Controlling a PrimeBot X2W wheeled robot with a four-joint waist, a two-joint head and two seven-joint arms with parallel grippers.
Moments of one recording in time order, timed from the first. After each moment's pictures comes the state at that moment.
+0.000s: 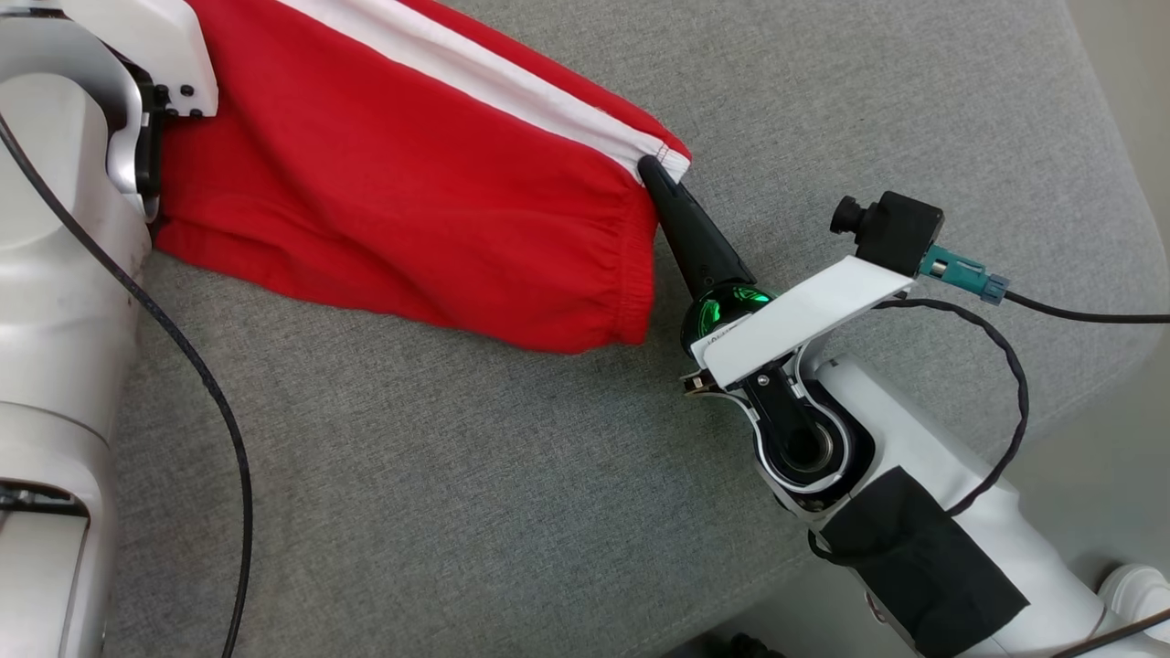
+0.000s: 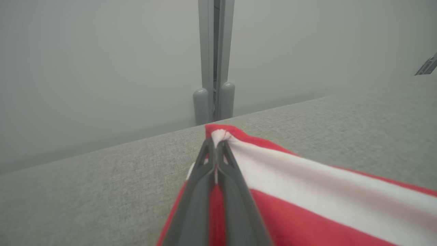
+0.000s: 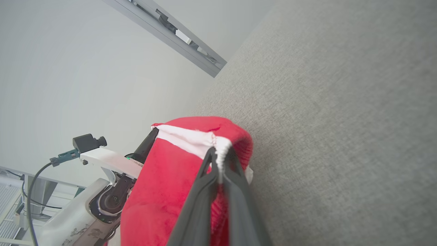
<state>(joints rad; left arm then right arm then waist) -1.27 0.22 -0.32 1.17 -0.28 0.06 -0.20 -0.76 -0.07 0.73 0.38 1.36 0.13 -0.26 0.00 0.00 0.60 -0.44</state>
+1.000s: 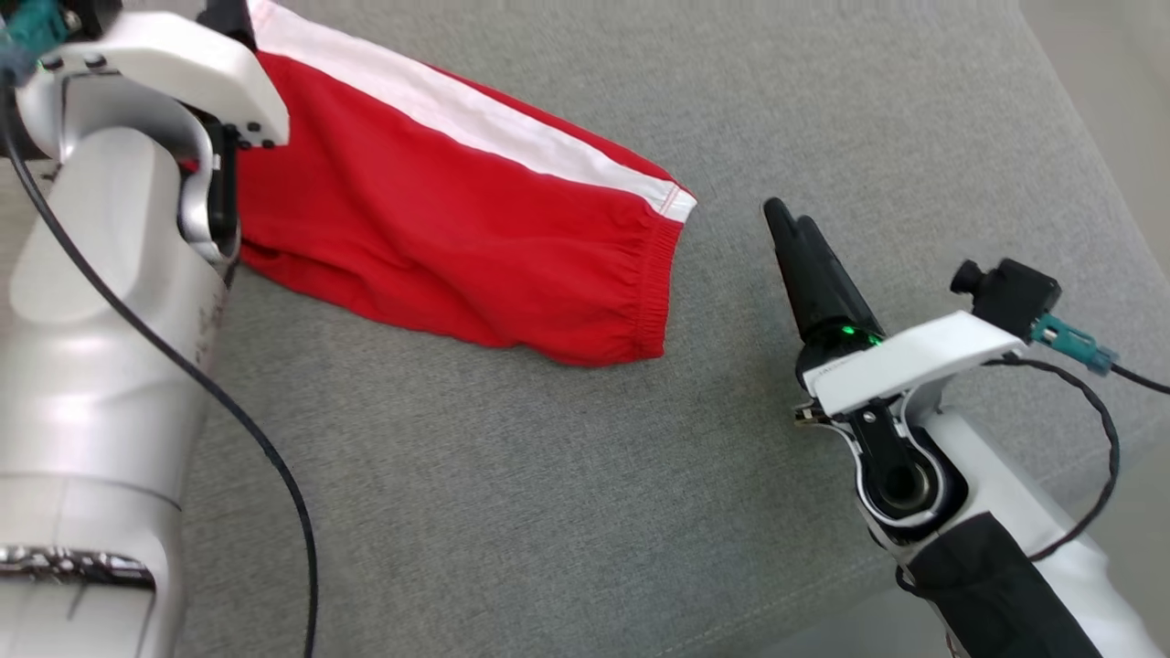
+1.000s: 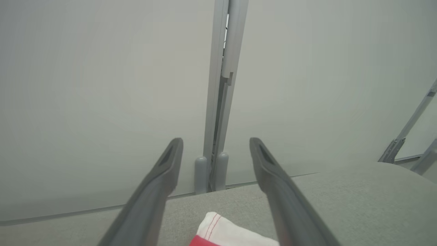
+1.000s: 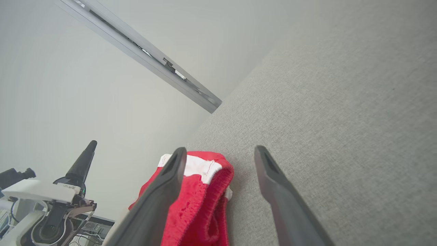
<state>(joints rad) -1.11 0.17 -0.24 0.93 -0.35 0.07 -0.26 -0.60 -0.15 0.56 0.40 1.28 0.13 -0.26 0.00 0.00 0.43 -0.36</state>
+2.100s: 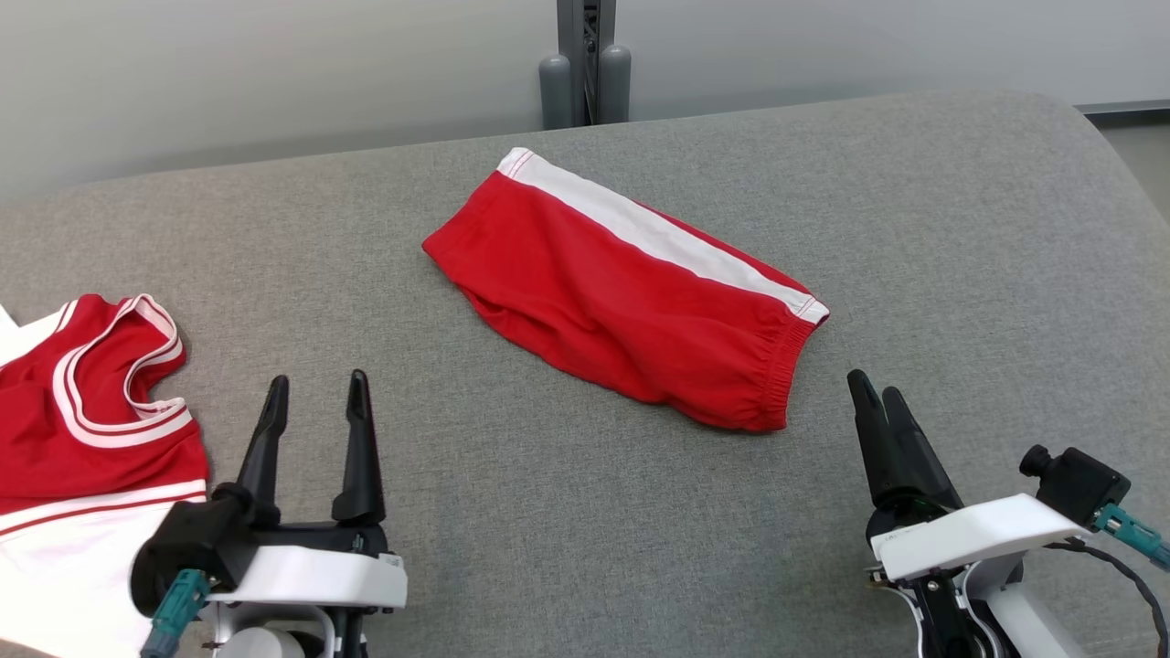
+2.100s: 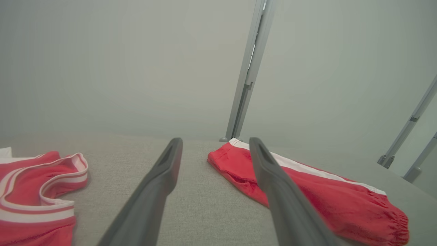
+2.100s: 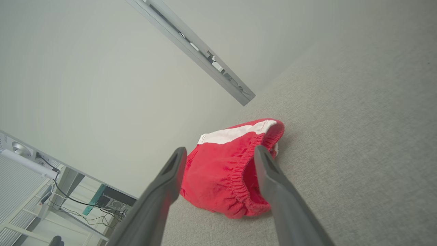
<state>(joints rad) -0.06 0.05 -0.11 0.06 -0.31 0.04 -0.26 -0.21 -0.15 0.35 0.27 1.07 0.13 -0.26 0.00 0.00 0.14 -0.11</state>
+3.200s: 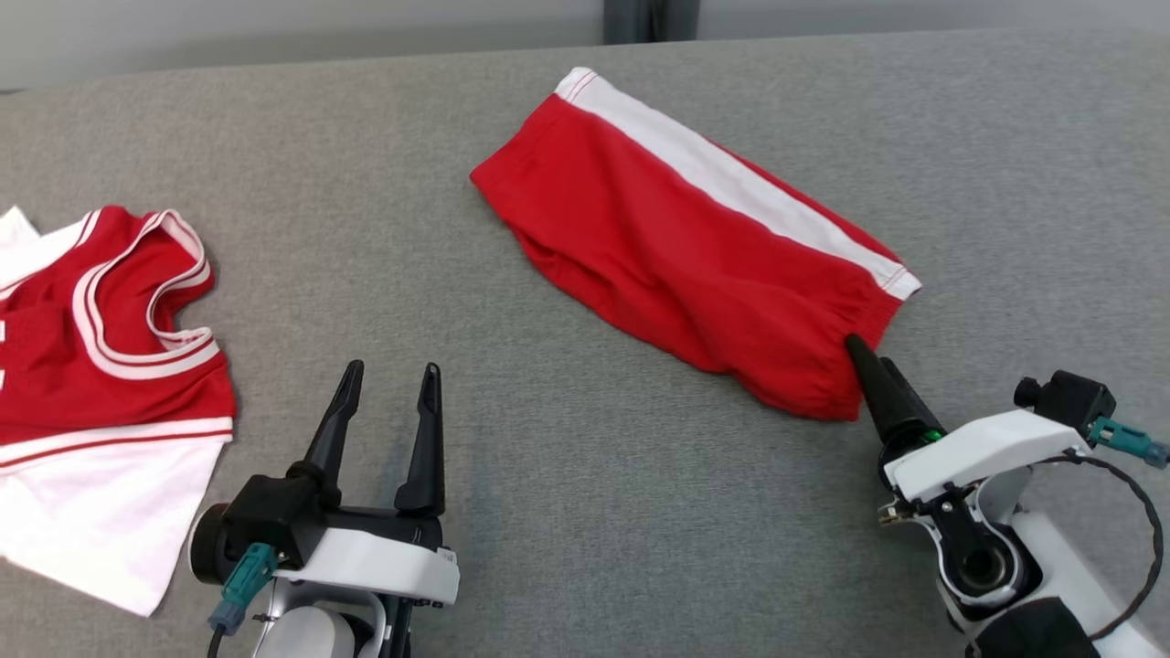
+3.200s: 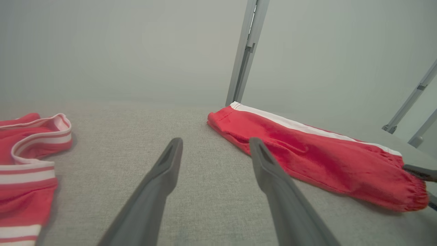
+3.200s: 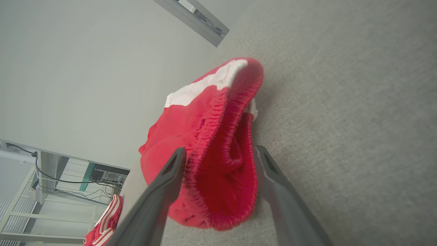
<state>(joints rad) -0.11 0.05 -0.21 0.11 -0.29 0.03 -0.26 -0.37 -0.17 0.34 0.46 1.21 0.13 -0.08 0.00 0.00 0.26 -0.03</state>
